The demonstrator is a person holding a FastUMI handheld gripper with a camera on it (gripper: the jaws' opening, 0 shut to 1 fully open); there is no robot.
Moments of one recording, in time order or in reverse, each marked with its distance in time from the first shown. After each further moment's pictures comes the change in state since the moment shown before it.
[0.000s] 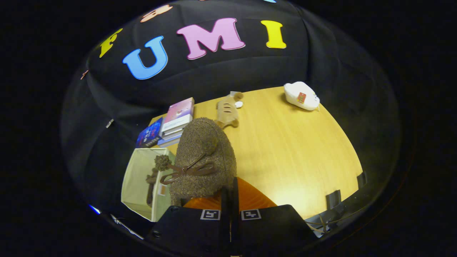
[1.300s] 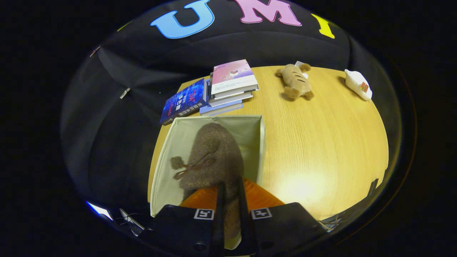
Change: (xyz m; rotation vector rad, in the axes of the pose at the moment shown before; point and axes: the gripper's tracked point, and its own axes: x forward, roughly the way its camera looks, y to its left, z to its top) arm 0.092 0.192 -0.096 -0.050 0.254 0.115
